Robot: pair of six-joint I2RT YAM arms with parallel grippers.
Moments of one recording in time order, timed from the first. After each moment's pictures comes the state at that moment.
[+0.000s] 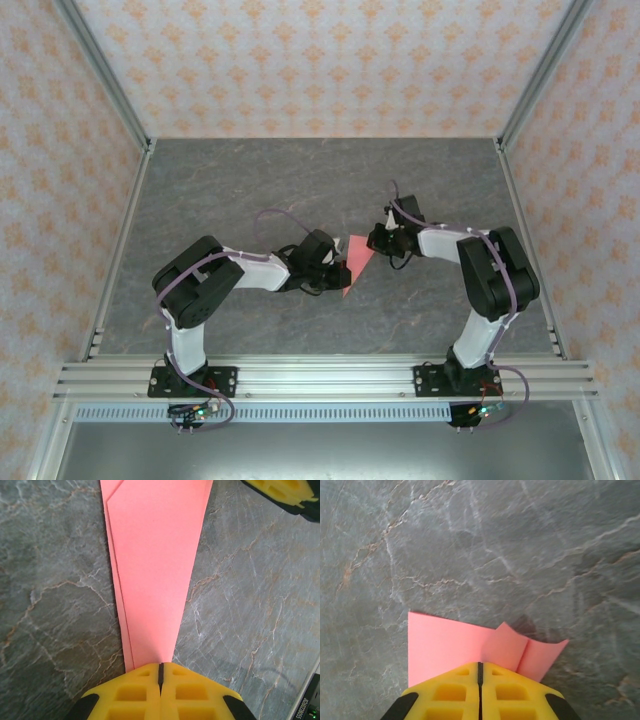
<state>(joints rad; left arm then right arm) -0.75 1.89 0.90 0.14 0.35 -0.83 0.31 1.77 0.88 -0.10 -0.33 0.58</state>
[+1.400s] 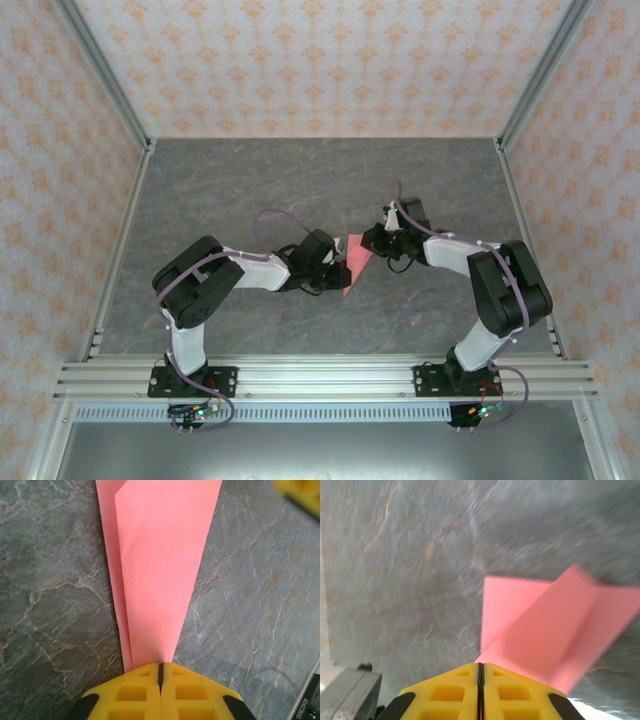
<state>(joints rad) -0.75 1.89 0.90 0.14 0.35 -0.83 0.34 1.66 0.79 0.00 -0.49 0.68</state>
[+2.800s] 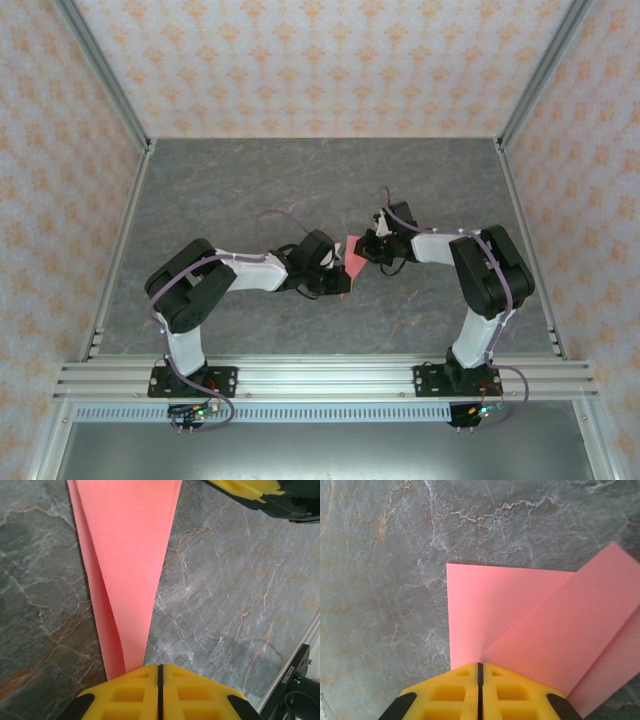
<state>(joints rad) -0.76 1.84 0.90 0.03 0.43 -0.83 0.37 1.79 0.84 -0.03 -0.49 0.70</state>
